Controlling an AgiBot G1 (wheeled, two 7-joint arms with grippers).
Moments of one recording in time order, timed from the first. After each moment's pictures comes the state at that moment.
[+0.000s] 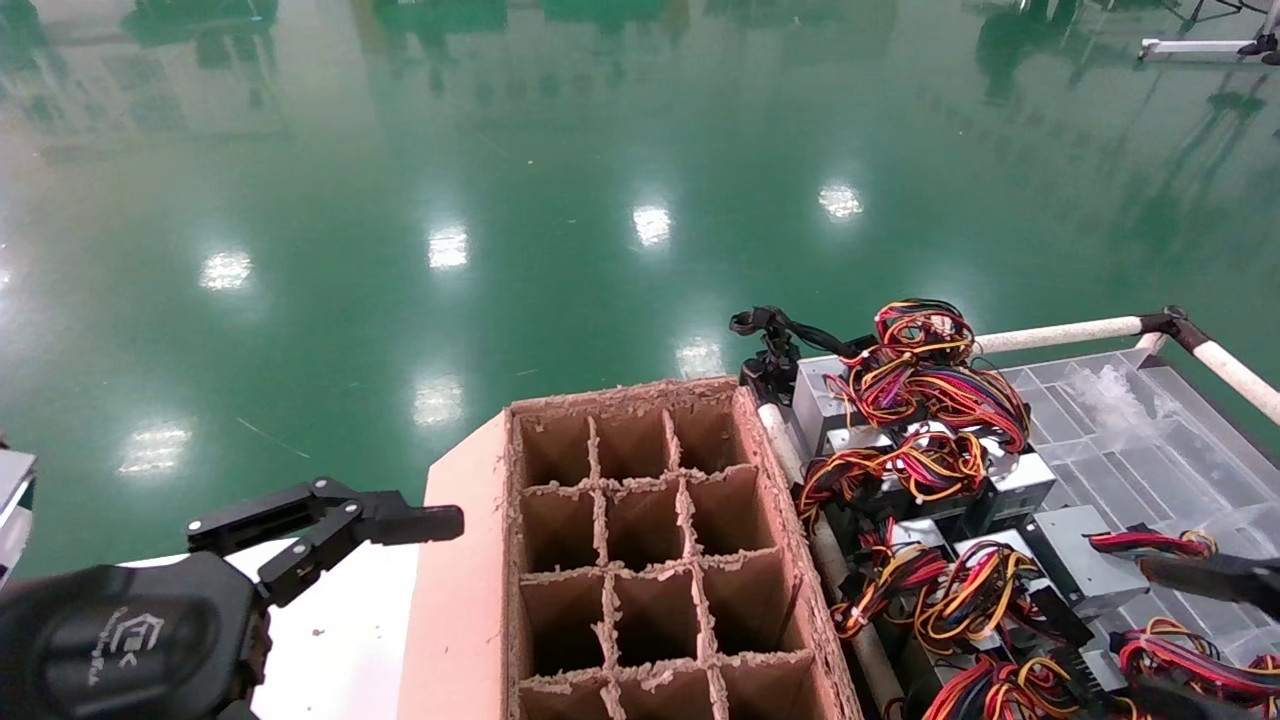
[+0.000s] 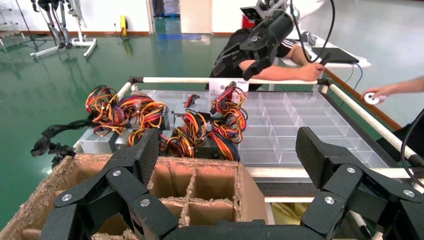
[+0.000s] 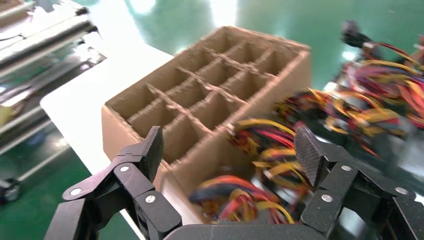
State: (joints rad) left arm -1.08 0.60 0.30 -1.28 0.72 1.49 -0.18; right arm 1.29 -0.20 -1.04 0.75 -0.32 -1.55 -0.14
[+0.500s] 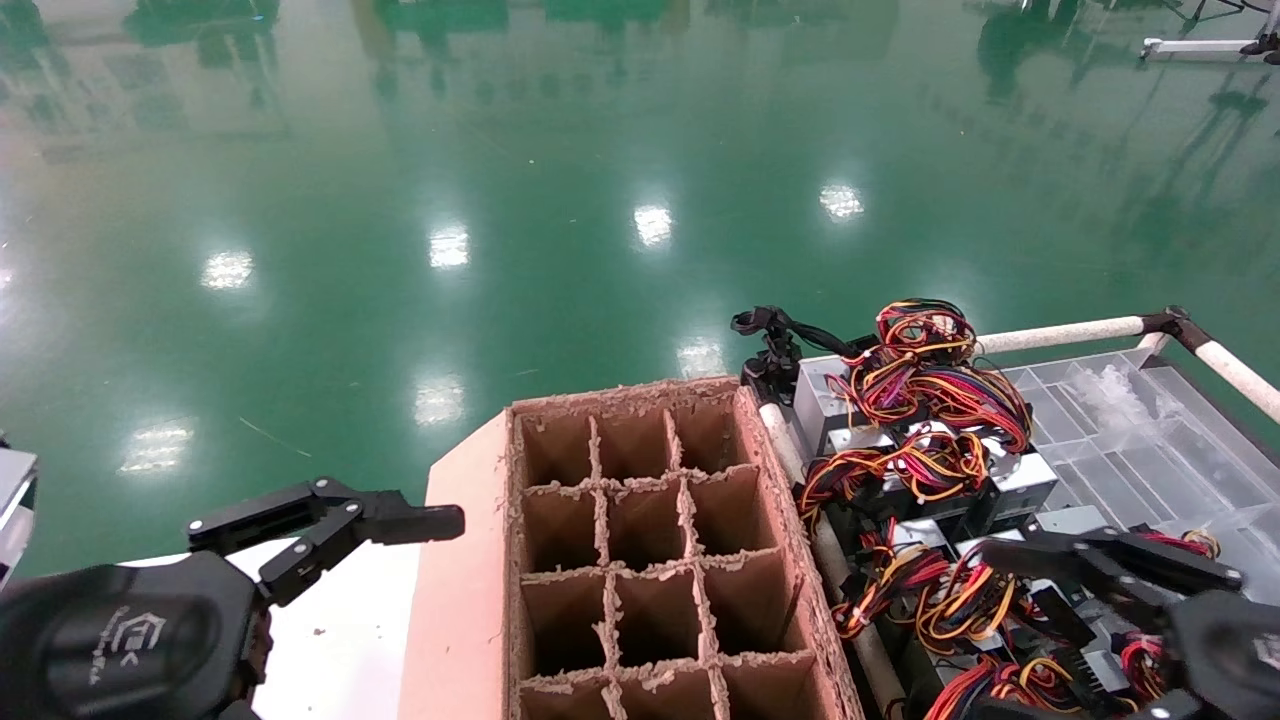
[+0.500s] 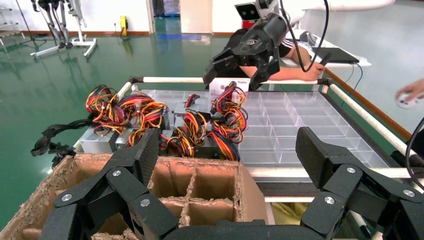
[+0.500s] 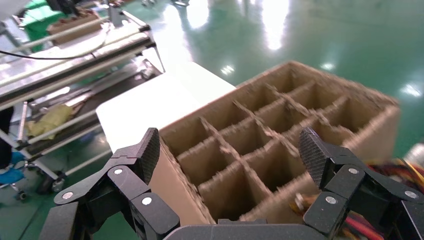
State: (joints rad) left arm -1.08 0.60 0.30 -1.28 0.72 1.49 -0.18; right arm 1.22 -0.33 -0.79 0.92 -0.45 -1.53 -0.03
